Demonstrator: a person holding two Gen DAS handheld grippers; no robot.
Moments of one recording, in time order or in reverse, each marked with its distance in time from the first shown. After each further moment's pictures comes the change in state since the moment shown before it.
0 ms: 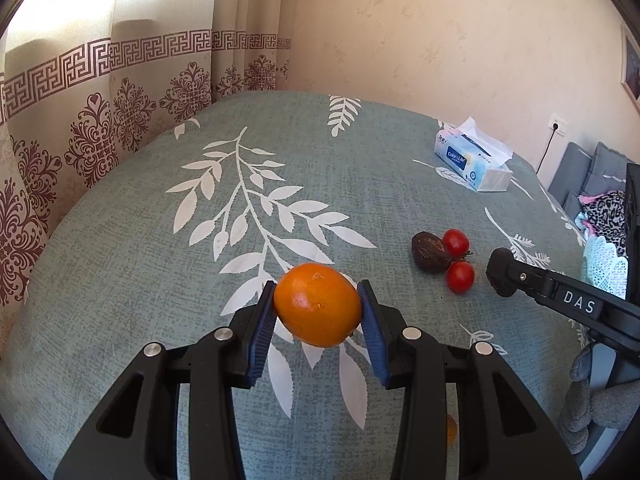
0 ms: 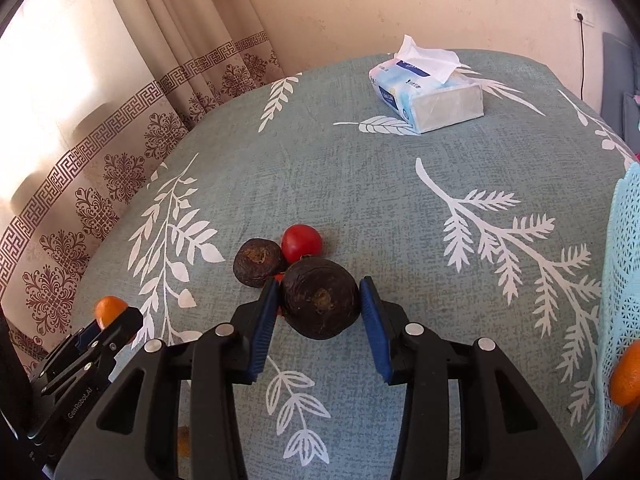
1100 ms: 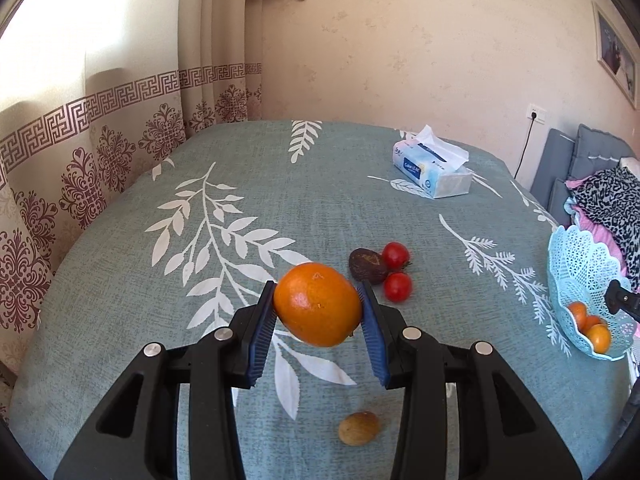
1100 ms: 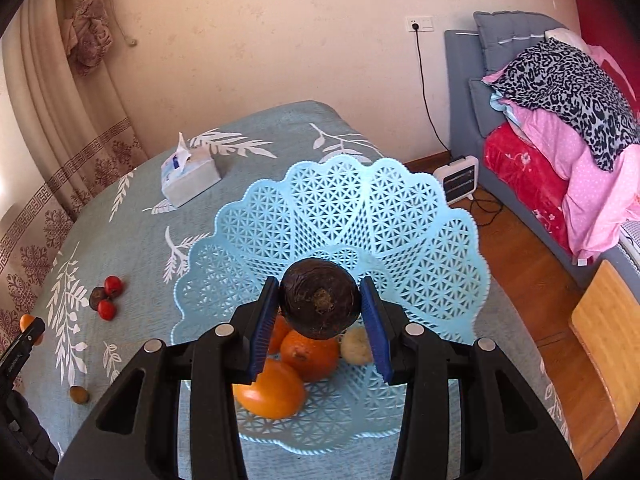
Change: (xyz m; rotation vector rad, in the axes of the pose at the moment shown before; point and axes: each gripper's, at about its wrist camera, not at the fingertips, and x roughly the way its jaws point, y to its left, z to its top) left arm -0.034 -0.060 0.008 0.107 -0.056 -0.016; right arm -0.164 -0.167 -0.048 0.257 -0.202 -0.394
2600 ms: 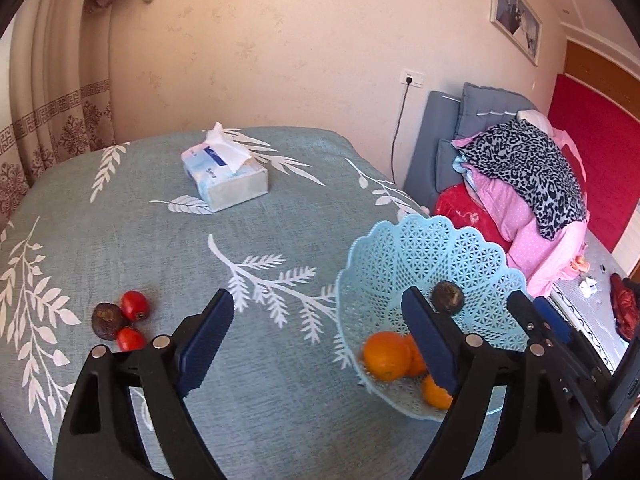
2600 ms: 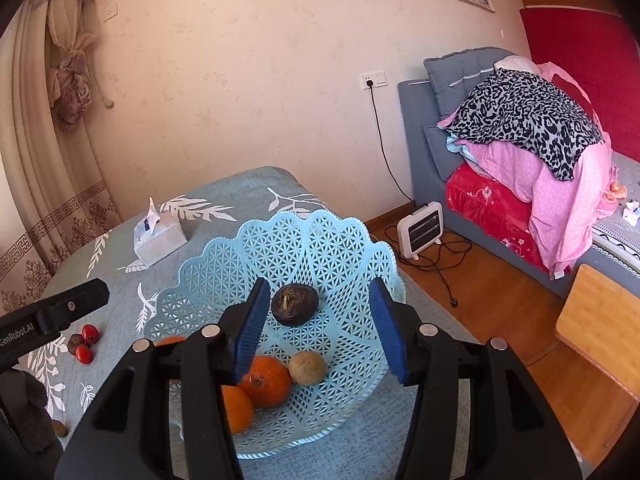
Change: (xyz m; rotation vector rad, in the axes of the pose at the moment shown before) left arm 0.022 -0.178 0.033 0.182 0.046 -0.368; right arm -0.031 -0.021 -0.018 0.070 -0.262 -0.098
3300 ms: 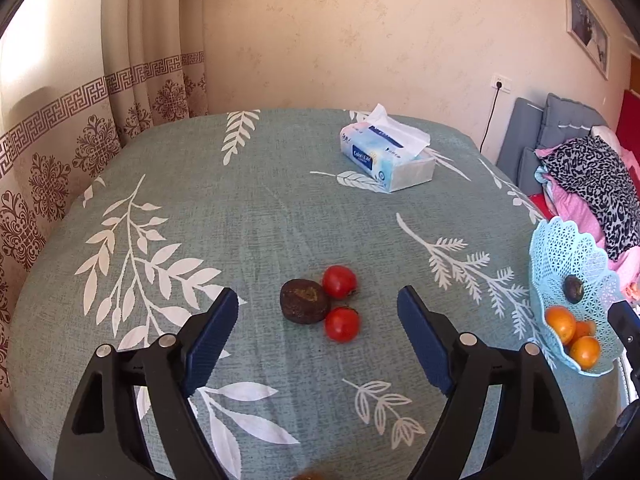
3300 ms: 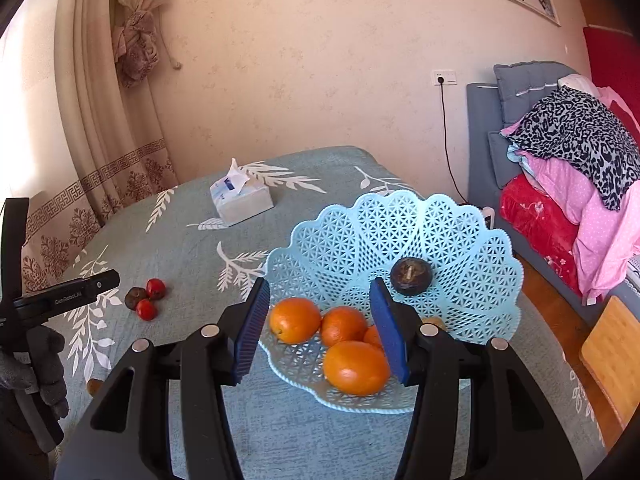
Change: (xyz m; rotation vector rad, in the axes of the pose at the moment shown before) left arm -0.023 0.148 -0.024 -0.106 0.062 0.234; right arm -0.019 0.081 -0.017 -0.157 0.072 0.174
